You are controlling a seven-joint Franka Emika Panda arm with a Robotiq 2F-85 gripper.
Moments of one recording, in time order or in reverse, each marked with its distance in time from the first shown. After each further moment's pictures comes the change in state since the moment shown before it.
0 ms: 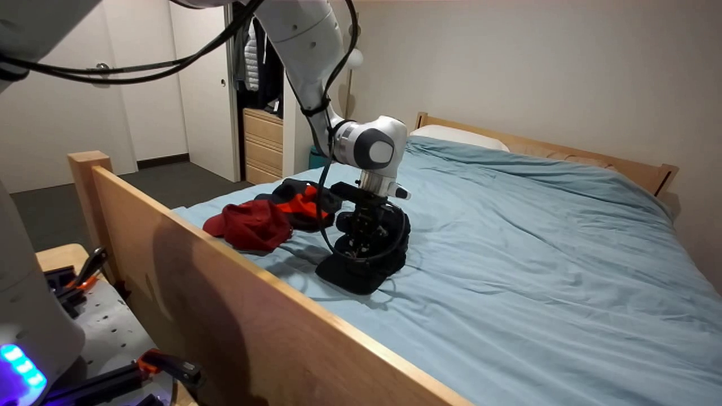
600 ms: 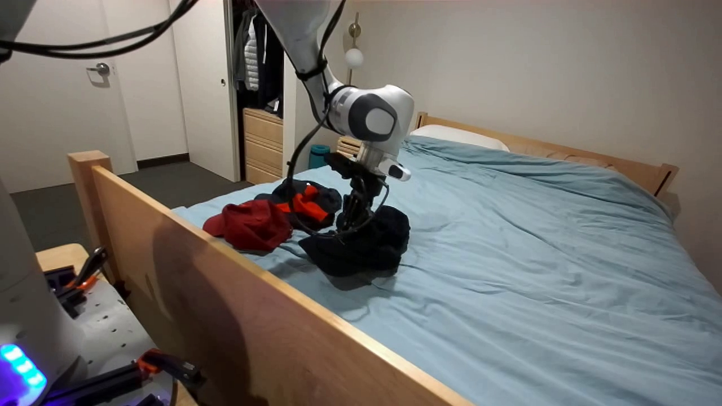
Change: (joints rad) arm 0.016 -0.209 -0.043 -0.155 0.100 -0.100 0.371
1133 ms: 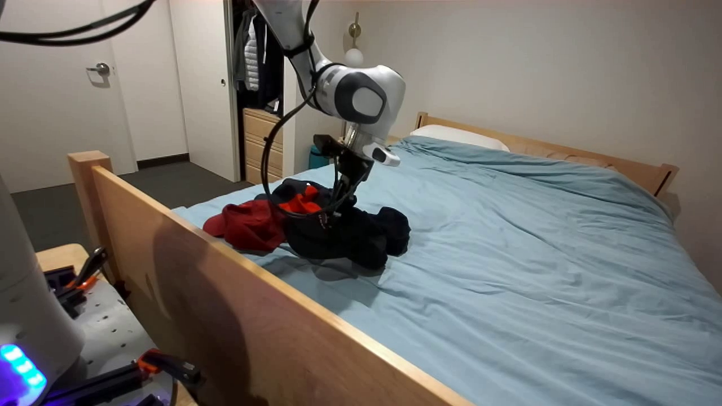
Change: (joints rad) arm 0.038 -0.117 -0.007 -0.091 0.049 -0.043 0.178
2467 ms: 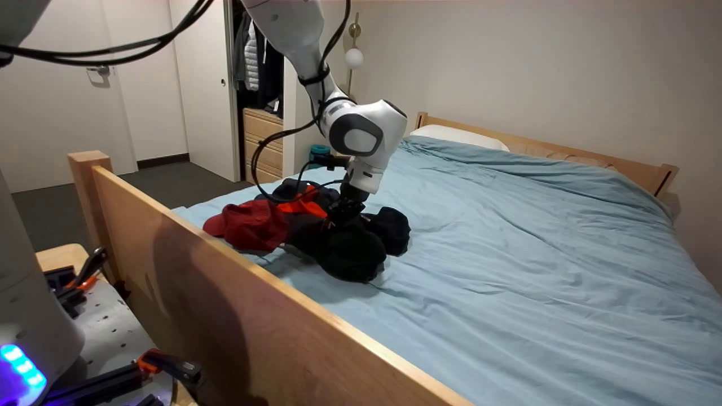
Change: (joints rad) arm 0.035 0.180 -0.016 0.082 0.315 0.175 0.803
